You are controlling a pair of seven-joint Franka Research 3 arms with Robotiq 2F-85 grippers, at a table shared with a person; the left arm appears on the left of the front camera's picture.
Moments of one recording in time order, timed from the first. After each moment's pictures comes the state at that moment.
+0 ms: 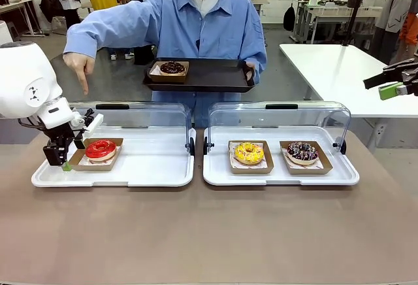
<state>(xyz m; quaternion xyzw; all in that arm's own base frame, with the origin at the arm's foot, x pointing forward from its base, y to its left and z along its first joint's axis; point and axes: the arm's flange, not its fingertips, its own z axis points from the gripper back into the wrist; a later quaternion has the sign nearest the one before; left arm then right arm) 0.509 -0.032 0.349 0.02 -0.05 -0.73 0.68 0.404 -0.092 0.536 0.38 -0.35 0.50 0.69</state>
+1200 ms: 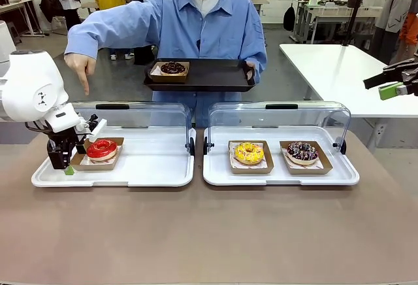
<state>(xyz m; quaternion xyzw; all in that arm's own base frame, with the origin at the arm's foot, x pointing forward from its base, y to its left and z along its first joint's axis) 0.521 -0.031 0.327 0.01 -0.03 -0.72 0.69 0.404 -0.092 0.536 0.38 -0.35 0.50 0.69</state>
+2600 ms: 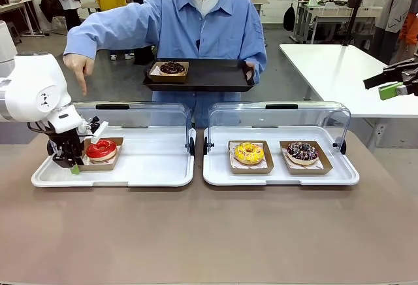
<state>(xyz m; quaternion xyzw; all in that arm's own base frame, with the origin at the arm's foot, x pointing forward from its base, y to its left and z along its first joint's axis) 0.523 -0.033 0.322 0.01 -0.01 -0.71 0.70 0.404 -0.092 0.536 0.38 -0.35 0.50 0.69</state>
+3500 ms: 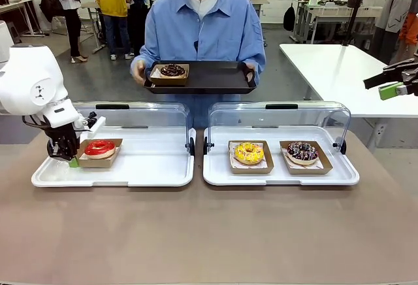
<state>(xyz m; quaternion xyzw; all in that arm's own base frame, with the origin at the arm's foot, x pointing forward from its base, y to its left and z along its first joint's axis) 0.510 -0.032 0.349 0.00 0.00 -0.72 0.70 0.404 -0.092 0.536 0.38 -0.35 0.50 0.69</state>
